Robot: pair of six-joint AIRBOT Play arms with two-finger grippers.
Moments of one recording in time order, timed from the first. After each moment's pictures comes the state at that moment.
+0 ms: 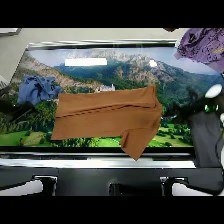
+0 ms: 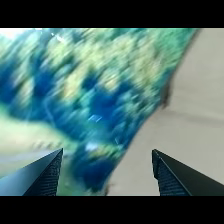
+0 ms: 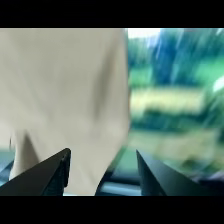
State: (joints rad) left arm 0.42 -1.40 1.21 1.33 -1.31 -1.62; right arm -0.30 -1.42 1.12 -1.09 1.42 1.52
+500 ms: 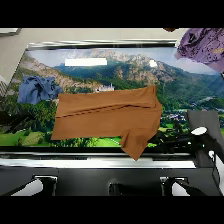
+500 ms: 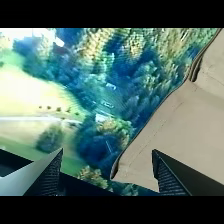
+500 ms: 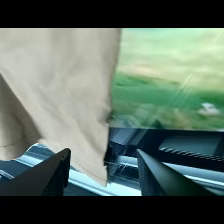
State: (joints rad) left arm 0.48 -1.23 1.02 1.31 -1.27 -1.66; right arm -0.32 -1.19 0.48 -0.81 1.20 1.36
